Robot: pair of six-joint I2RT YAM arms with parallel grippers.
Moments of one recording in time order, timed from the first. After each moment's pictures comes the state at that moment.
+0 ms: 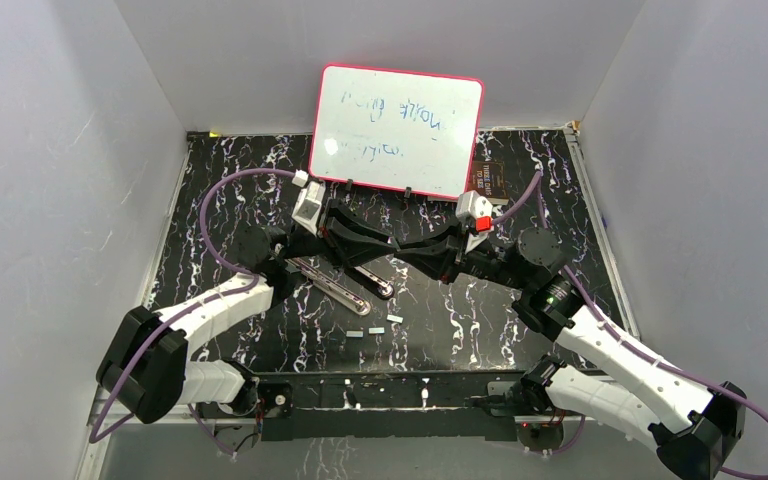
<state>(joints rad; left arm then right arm) -0.61 1.27 0.68 1.26 0.94 -0.72 0.79 0.83 0.73 0.28 -0.53 0.13</state>
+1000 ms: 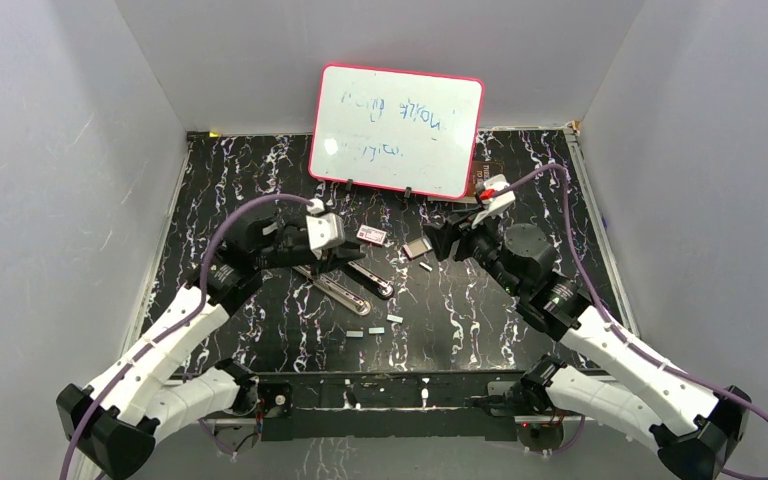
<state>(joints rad) -0.57 0.96 0.93 -0.16 0.79 0.35 0.80 0.81 0.77 -0.03 0.15 0.17</state>
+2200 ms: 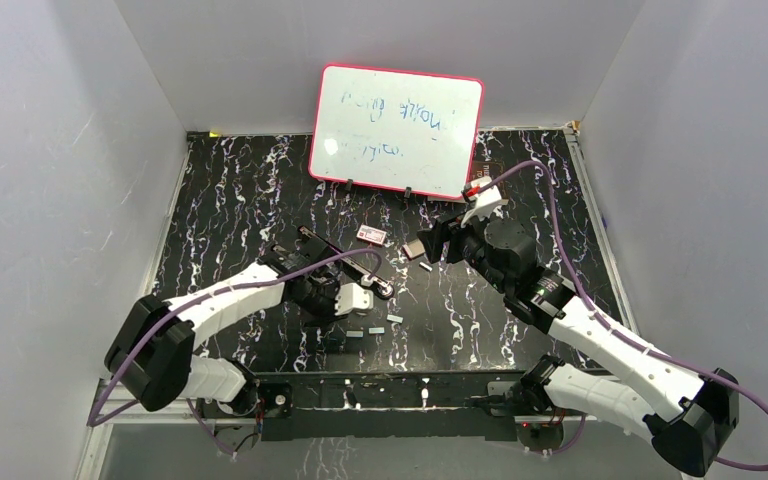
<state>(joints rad) -0.68 1.33 0.76 -0.76 0.35 0.84 0.80 0.90 0.76 -0.07 0.19 0.26</state>
